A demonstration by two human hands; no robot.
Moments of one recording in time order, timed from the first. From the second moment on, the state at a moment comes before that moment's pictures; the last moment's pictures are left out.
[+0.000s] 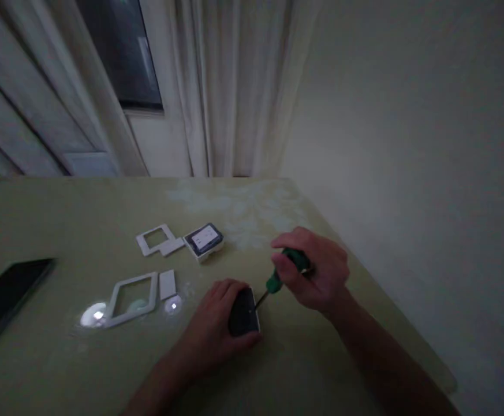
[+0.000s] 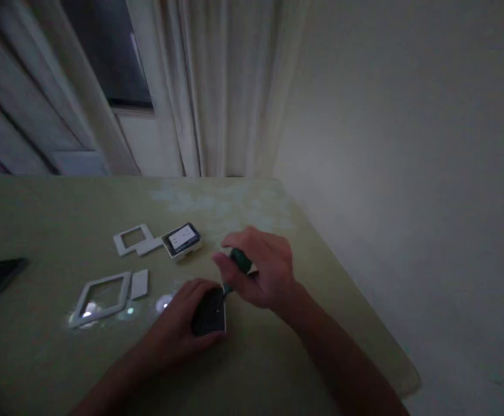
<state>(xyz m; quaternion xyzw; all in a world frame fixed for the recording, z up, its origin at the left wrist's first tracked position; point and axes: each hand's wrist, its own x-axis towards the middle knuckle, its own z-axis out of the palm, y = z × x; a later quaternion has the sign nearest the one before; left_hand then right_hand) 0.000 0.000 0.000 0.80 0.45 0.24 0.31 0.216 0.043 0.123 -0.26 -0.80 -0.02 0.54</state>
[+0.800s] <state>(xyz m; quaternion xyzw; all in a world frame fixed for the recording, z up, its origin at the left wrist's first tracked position) -0.047 0.016 0.012 0.79 0.40 0.20 0.41 0.190 0.042 0.098 -0.24 -0.84 0.06 0.49</state>
